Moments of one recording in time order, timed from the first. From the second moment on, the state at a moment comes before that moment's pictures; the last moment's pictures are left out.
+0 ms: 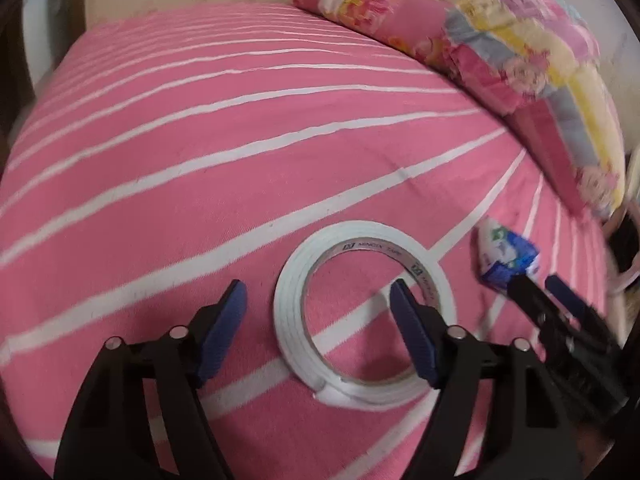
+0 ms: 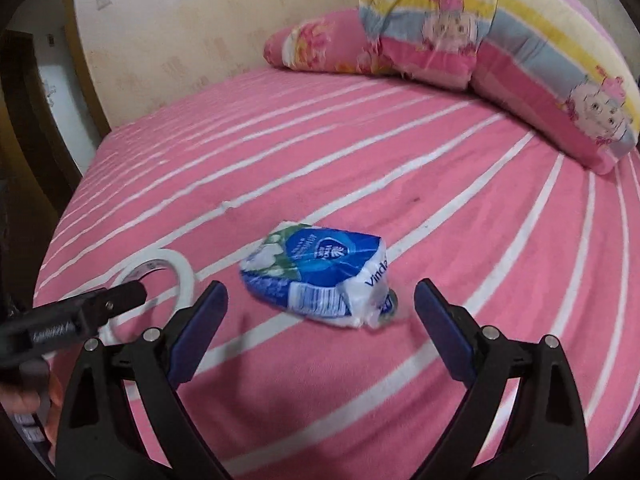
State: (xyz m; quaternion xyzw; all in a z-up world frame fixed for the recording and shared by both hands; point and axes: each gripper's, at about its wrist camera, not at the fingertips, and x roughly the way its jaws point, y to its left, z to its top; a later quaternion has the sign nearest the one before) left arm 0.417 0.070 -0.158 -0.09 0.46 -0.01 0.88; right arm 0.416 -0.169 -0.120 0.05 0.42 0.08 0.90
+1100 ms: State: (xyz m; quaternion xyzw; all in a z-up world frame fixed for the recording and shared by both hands) left arm 0.391 0.080 -0.118 -0.15 0.44 -0.06 0.88; right arm 0.393 -0.157 -0.096 0.07 0.39 0.11 0.91
